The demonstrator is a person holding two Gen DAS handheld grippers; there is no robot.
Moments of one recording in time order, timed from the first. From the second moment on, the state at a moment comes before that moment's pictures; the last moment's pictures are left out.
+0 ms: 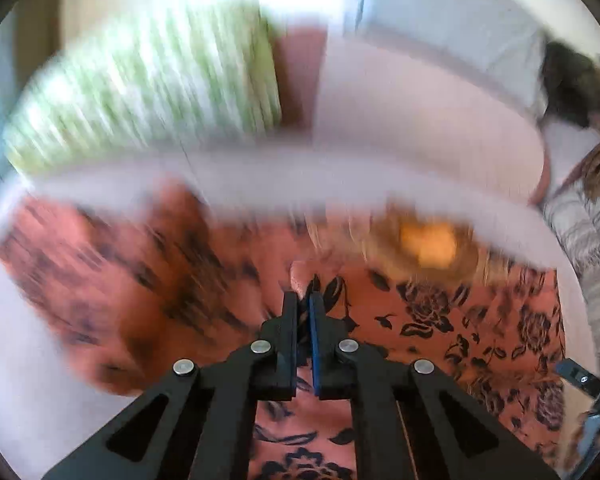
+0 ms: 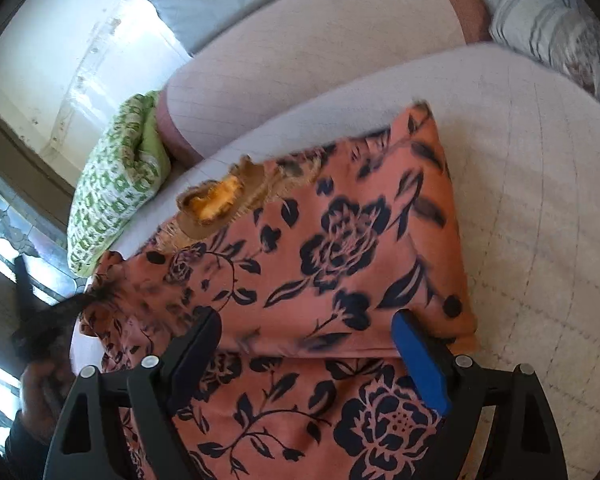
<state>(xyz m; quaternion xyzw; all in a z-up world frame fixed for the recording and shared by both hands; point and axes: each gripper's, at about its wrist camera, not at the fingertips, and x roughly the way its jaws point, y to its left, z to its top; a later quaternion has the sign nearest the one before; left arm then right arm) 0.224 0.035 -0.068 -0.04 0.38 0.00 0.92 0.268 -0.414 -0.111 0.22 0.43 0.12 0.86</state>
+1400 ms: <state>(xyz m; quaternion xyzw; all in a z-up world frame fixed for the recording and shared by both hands) 0.192 0.086 -0.103 -0.09 0.44 -0.06 0.89 0.264 -0.466 -0.110 0.29 0.45 0.06 0.85</state>
